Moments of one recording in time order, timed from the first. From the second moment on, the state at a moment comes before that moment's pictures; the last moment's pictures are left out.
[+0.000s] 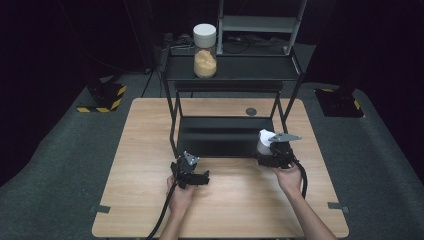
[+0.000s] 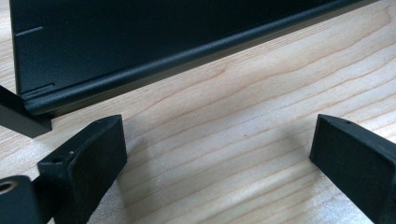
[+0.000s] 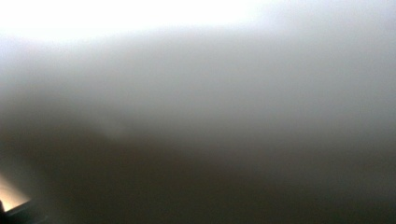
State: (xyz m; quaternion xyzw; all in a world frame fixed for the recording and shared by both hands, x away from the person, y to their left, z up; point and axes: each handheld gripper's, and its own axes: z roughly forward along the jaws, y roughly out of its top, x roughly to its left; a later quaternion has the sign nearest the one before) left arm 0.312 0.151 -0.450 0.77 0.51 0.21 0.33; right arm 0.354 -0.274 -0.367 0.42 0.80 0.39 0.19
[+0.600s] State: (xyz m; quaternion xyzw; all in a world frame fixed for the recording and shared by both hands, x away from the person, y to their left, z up) left arm 0.312 0.151 -0.450 0.76 0.51 0.21 0.33; right arm 0.358 -0.274 -0.341 0.40 0.81 0.39 0.18
